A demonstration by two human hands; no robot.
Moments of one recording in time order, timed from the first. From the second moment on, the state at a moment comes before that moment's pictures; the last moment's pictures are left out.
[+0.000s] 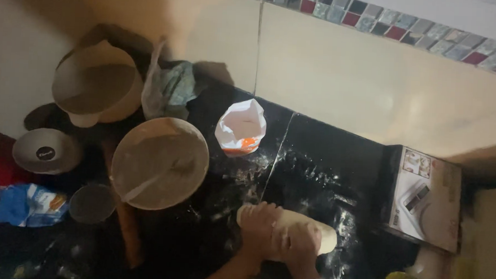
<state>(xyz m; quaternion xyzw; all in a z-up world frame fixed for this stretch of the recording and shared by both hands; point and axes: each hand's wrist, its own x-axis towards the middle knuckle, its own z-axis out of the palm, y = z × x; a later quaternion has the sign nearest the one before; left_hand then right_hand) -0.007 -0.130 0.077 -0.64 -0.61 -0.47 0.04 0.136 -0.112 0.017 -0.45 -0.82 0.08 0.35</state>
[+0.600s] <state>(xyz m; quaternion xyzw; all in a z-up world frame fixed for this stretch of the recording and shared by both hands) -0.041 0.040 0.026 -0.61 -0.66 -0.41 0.15 0.086 0.073 0.008 -0.56 -0.78 -0.05 0.26</state>
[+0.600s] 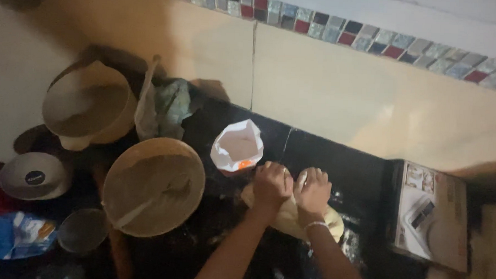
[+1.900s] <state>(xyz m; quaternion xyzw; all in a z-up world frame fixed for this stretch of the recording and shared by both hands) 0.011 -0.127 0.033 -0.70 -0.64 -0.29 0.09 0.144 -0.104 0.004 -0.50 -0.81 -0.02 0.31</state>
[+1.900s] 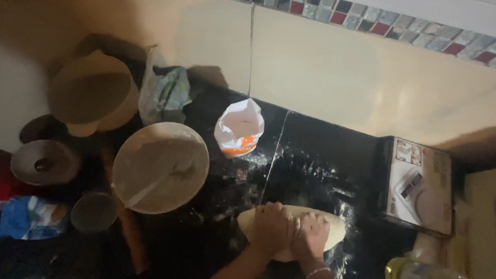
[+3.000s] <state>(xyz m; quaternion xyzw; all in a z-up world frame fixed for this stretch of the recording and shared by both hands) 0.014 -0.197 0.046 -0.74 -0.55 -0.35 0.15 0.173 -0.171 0.043 -0.41 -0.88 0.04 0.25</state>
